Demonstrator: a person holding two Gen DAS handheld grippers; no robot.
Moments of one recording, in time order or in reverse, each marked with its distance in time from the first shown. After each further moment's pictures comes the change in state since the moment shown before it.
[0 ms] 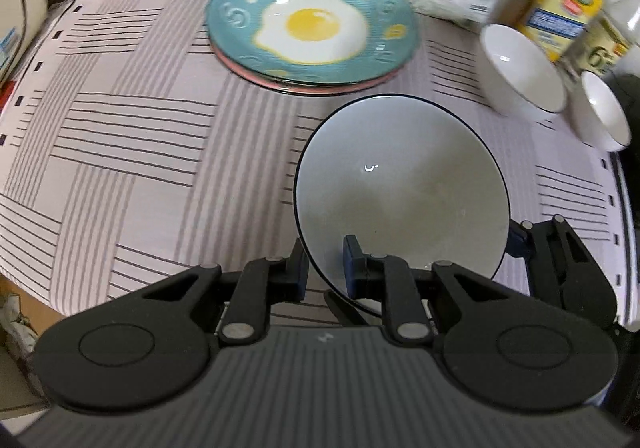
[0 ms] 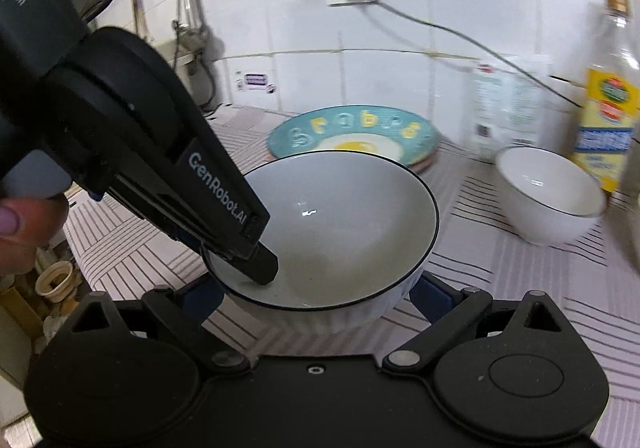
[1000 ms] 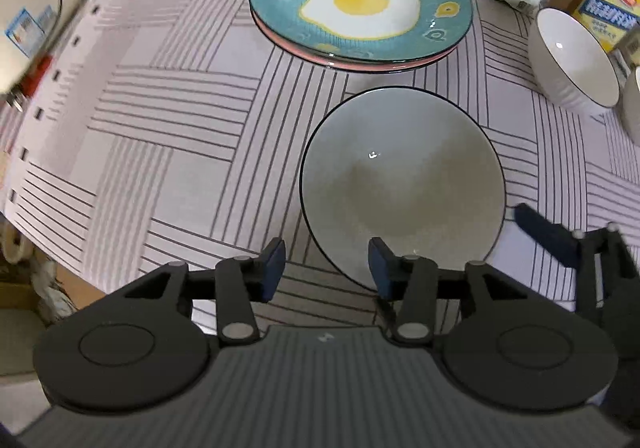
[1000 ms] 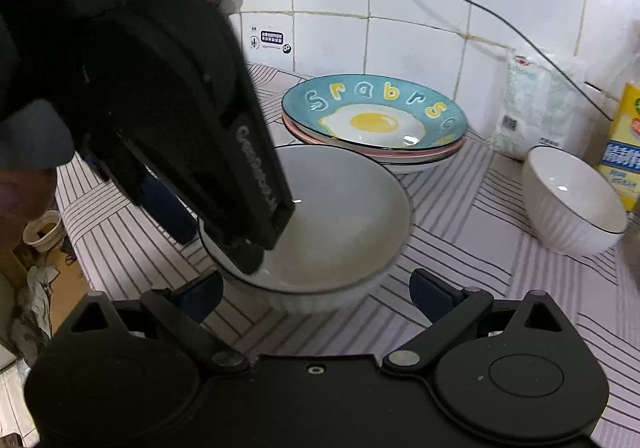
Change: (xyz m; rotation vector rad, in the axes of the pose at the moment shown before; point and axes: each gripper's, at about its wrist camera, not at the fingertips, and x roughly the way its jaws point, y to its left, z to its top) left arm 0.004 -0.002 0.000 -0.025 0.073 0.154; right arm 0.008 0.009 -0.003 -0.094 0.096 -0.034
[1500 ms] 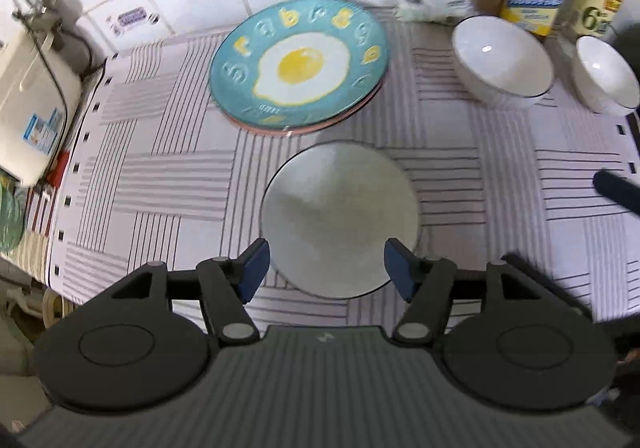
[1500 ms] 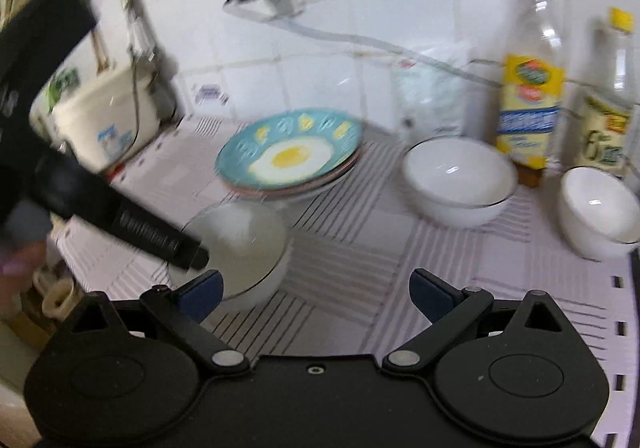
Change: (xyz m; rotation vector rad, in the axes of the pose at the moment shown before) left arm -0.060 -0.057 0.003 0.209 -0.113 0.071; right arm -0.091 -0.082 0.016 0.263 -0.044 -0.033
